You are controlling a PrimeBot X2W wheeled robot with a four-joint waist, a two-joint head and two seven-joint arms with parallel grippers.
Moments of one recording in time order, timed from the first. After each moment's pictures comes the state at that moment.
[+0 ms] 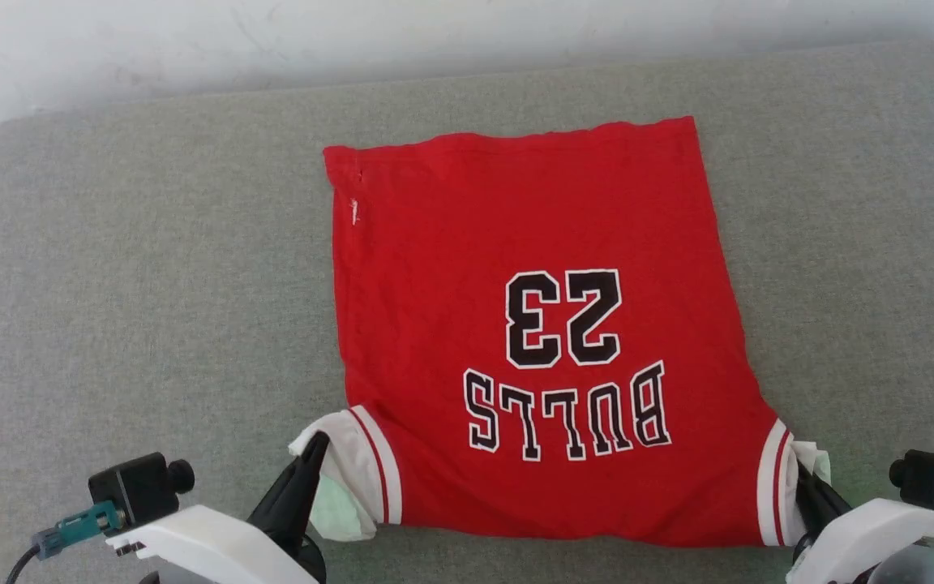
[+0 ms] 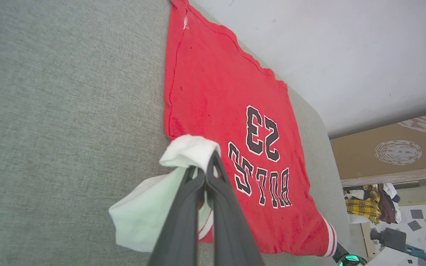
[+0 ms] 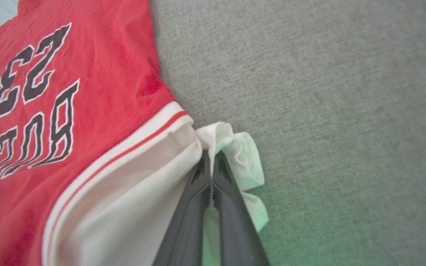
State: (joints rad) left arm 0.20 0.22 -0.17 -0.41 -0.86 0.23 0.31; right arm 0.08 -0.05 -0.15 0.14 0.40 0.13 0.26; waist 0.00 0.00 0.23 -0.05
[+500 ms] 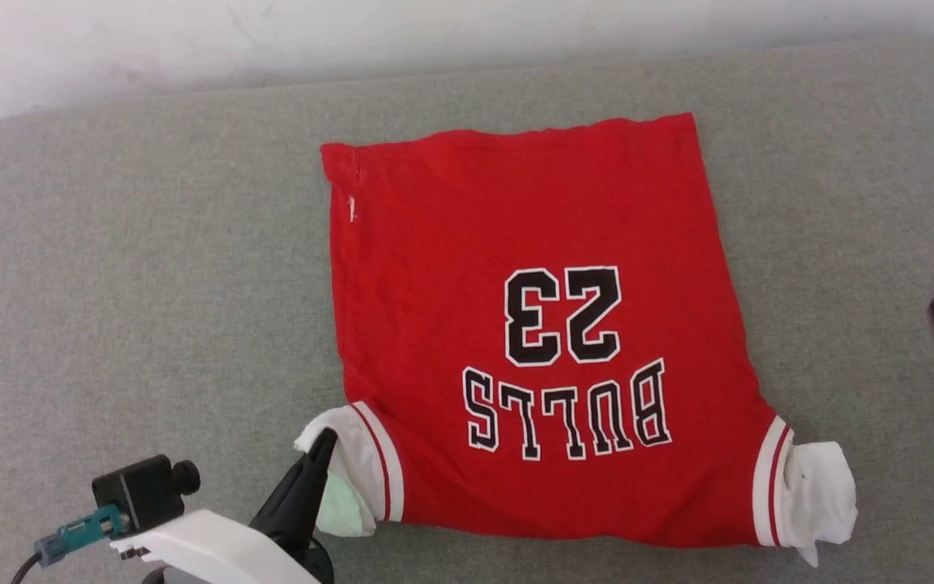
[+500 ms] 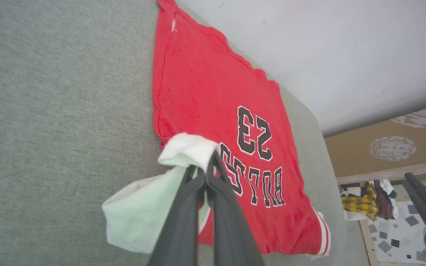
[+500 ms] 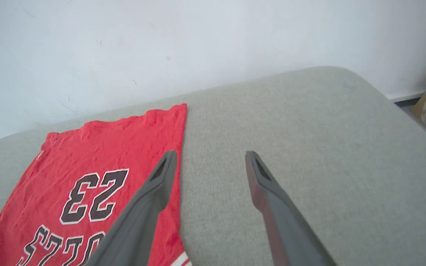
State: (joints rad) left arm 0.21 0.22 -0.19 -0.45 -0.84 0.22 0.30; right arm 0.04 -0.14 -0.33 -0.40 0.47 0.13 0.51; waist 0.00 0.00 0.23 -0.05
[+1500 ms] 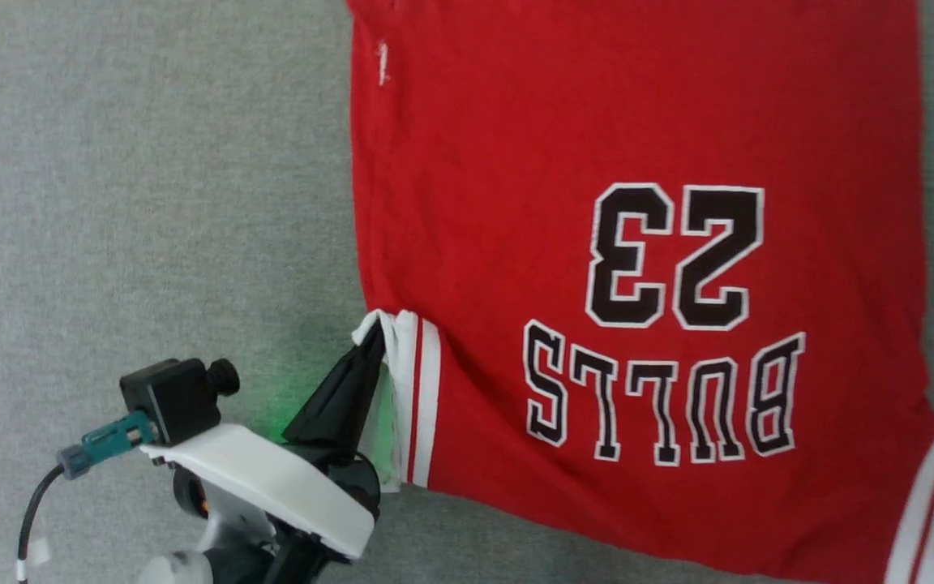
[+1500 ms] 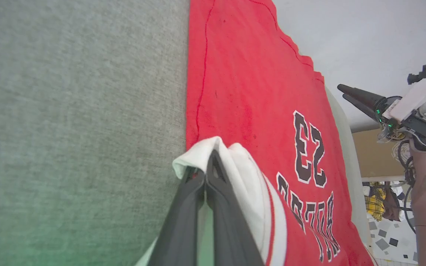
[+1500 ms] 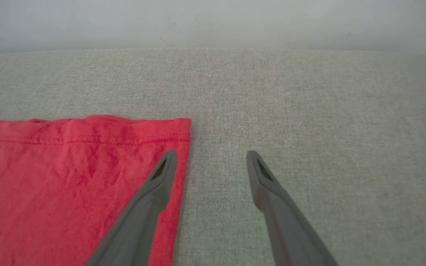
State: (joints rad) left arm -0.01 0.20 -0.26 -0.45 -0.81 0.16 0.29; right arm -0.88 -0.24 -0.19 0.24 0.19 0.13 0.74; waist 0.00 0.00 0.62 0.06
